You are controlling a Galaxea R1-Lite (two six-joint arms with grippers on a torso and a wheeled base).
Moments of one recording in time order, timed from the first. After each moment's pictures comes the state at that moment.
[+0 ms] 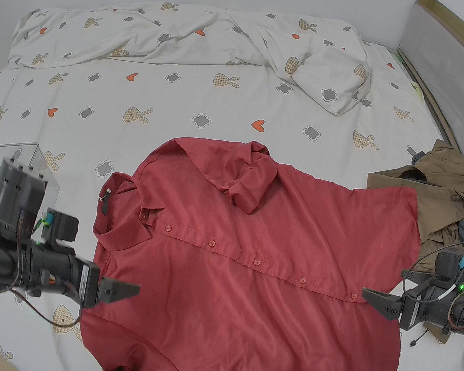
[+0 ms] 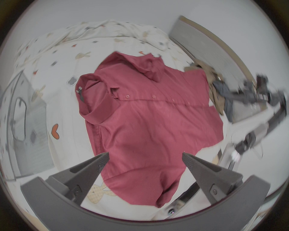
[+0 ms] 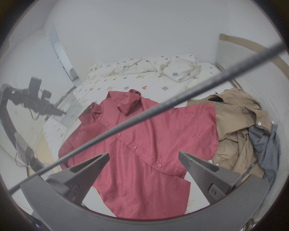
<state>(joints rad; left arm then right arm) -0.43 1.41 -0.70 0.02 -0.14 -0.18 0.52 1.23 -0.53 -0.18 -0.11 0.12</state>
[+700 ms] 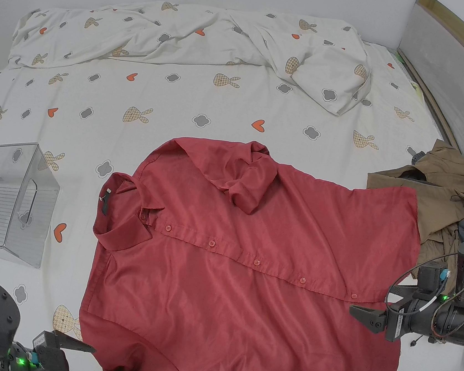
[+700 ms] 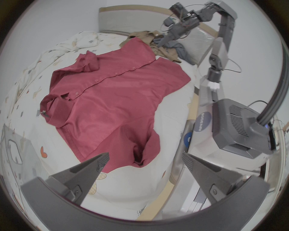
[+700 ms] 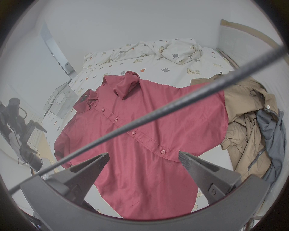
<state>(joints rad) -0.78 1.11 -0.29 0.03 -0.10 0.31 0.53 1.31 -0.50 -0.19 -0.10 0.13</state>
